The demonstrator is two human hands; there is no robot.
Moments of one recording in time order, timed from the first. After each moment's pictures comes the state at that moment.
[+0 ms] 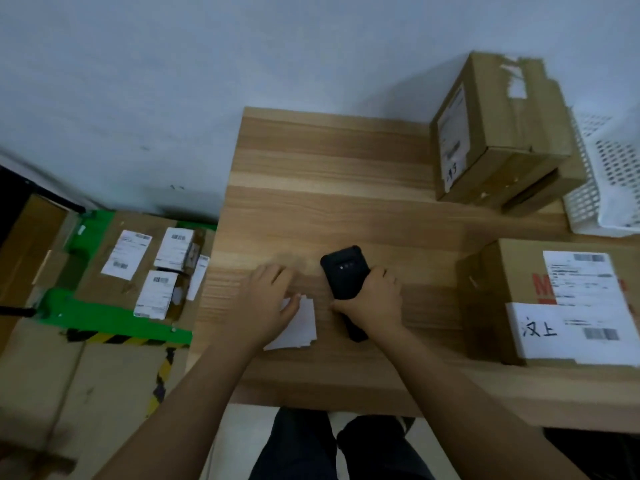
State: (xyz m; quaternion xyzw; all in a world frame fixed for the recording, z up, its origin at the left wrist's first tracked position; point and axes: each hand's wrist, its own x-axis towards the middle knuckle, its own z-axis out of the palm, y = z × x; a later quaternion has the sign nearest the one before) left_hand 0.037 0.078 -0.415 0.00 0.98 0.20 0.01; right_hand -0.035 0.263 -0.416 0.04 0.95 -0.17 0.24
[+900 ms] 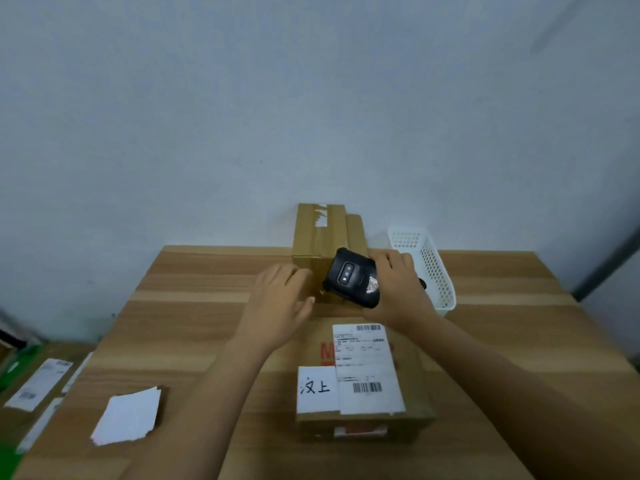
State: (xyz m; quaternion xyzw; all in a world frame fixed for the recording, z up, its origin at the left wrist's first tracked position) left_hand -0.080 0.366 -0.257 0.08 0.97 0.11 -0.22; right_hand -0.148 0.581 -0.245 -0.24 0.95 -0.15 -0.12
